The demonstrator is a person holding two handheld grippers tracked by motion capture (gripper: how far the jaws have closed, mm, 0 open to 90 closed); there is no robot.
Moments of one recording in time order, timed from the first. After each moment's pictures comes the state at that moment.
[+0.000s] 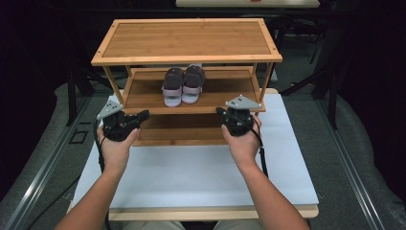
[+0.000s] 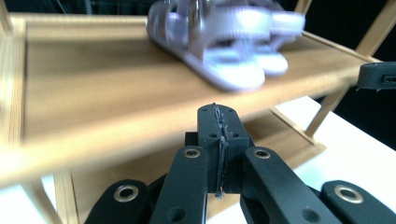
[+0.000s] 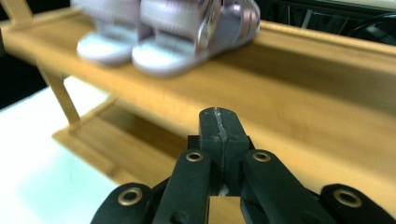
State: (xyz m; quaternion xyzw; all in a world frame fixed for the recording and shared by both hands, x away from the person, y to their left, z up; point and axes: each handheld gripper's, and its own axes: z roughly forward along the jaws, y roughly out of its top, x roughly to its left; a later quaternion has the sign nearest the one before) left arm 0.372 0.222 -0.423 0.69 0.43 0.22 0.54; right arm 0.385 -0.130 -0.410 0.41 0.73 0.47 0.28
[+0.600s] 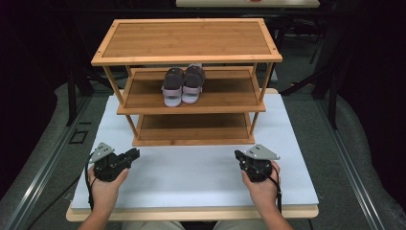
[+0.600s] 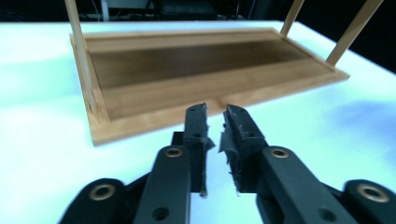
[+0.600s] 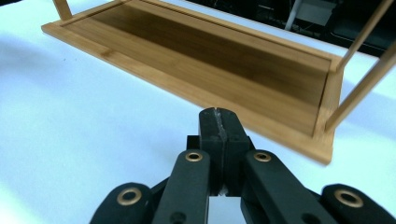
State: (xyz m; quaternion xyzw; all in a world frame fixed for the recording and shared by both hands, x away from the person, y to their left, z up) left arm 0.314 0.259 -0.517 0.70 0.46 0.21 0.50; right arm 0.303 -0.183 -0.504 0.42 0.75 0.43 0.27
